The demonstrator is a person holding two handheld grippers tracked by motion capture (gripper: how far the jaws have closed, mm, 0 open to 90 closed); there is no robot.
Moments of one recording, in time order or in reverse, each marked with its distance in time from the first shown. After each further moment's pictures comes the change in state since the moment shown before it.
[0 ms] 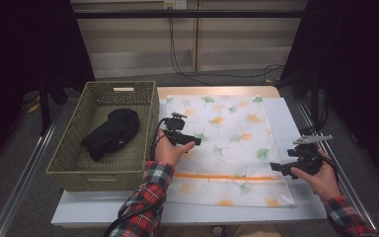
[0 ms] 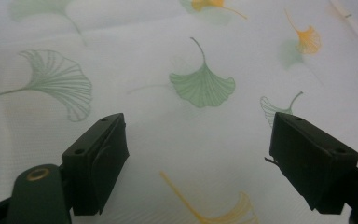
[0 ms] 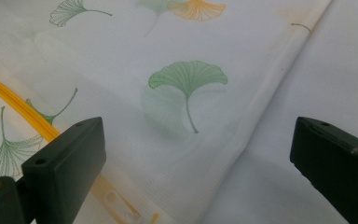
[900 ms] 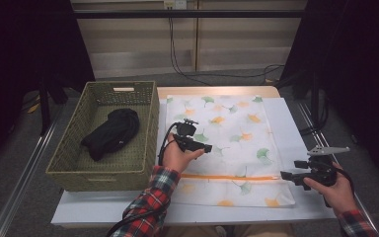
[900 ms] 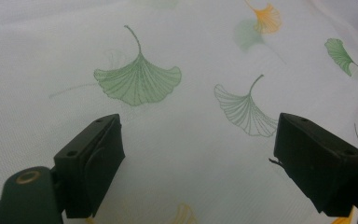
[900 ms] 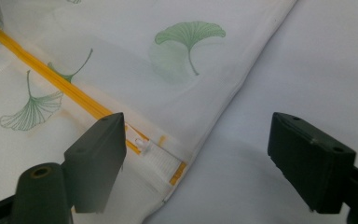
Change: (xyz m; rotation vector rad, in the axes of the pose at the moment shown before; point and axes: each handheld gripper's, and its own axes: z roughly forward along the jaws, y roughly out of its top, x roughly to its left) left arm -0.020 -0.006 0.016 0.007 -0.083 0.083; right arm -0.004 -0.034 -0.027 -0.011 0.031 0.039
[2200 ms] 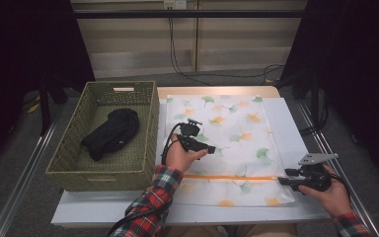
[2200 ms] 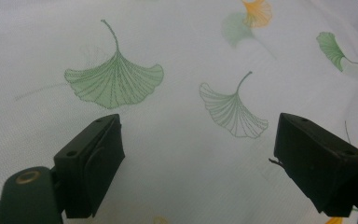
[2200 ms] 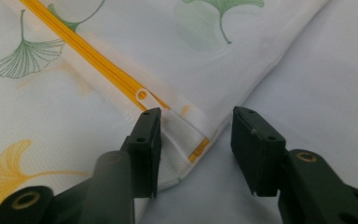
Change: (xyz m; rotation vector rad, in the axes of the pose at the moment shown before) left arm -0.004 0.002 0.009 0.040 -0.029 0.008; right arm 0.014 -0.012 0.012 0.076 -0.010 -0.150
